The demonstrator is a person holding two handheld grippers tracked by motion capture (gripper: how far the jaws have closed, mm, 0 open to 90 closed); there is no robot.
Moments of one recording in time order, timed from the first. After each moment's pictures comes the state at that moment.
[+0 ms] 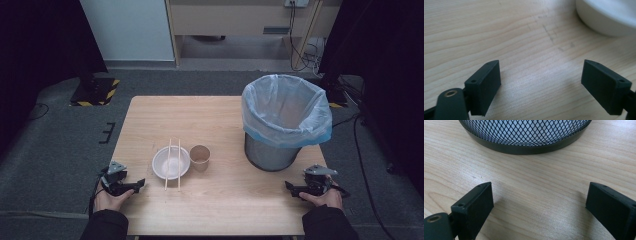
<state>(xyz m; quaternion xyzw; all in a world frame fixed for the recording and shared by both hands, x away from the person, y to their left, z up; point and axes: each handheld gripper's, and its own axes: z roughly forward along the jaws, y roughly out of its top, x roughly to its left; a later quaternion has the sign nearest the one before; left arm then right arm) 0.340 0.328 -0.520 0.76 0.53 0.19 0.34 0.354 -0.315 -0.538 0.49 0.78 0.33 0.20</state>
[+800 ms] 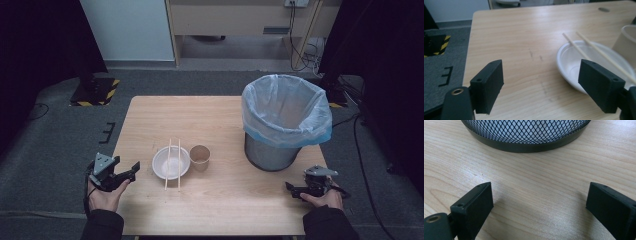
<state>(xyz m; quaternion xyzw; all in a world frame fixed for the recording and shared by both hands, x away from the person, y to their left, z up) 0.324 0.311 -0.458 0.68 0.52 0.29 0.43 0.352 -0.316 -0.538 0.49 0.78 0.33 0.20</state>
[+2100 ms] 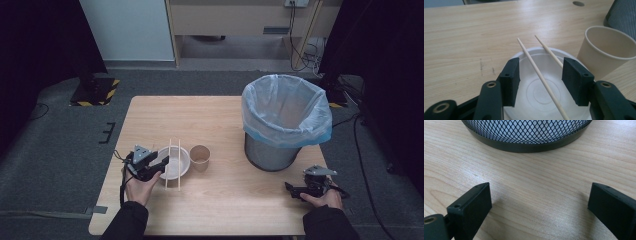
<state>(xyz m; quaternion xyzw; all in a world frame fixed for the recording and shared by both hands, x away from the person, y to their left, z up) 0.362 0.232 -0.475 0.72 0.50 0.24 0.42 0.352 -0.314 -0.538 0.49 0.78 0.33 0.20</state>
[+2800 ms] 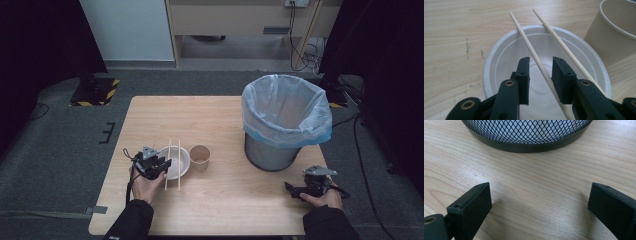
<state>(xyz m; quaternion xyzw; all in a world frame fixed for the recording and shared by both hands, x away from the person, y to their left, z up) 0.376 0.222 -0.494 0.74 0.52 0.20 0.37 0.352 -0.314 -0.538 0.49 0.78 0.33 0.20</state>
